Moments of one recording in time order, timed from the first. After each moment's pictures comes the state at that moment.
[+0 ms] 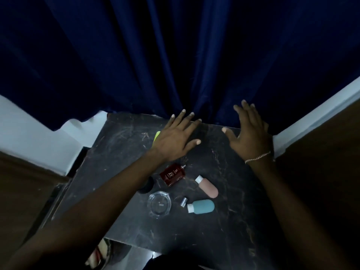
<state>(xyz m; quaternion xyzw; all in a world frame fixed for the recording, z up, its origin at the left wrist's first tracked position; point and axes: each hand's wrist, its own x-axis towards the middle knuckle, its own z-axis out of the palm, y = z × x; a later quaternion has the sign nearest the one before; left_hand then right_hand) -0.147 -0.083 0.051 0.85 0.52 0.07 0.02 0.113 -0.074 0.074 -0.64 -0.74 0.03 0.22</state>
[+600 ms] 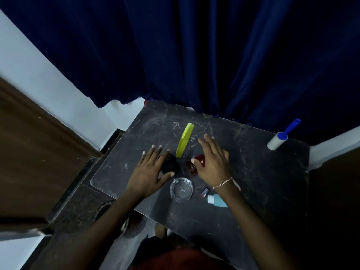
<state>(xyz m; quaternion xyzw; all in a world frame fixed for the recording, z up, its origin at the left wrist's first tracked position) -0.271 -0.273 -0.011 0.70 0.71 0.06 0.08 -0.031 -0.172 0.003 -0.52 -0.82 0.15 0.17</state>
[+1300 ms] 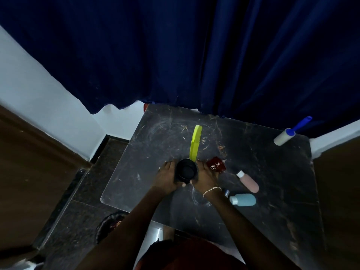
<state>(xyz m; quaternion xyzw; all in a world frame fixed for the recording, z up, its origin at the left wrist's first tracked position) -0.336 -0.232 -0.076 0.64 0.69 0.06 0.33 -0.158 -0.206 -0.056 -0.64 -0.71 0.28 -0.01</state>
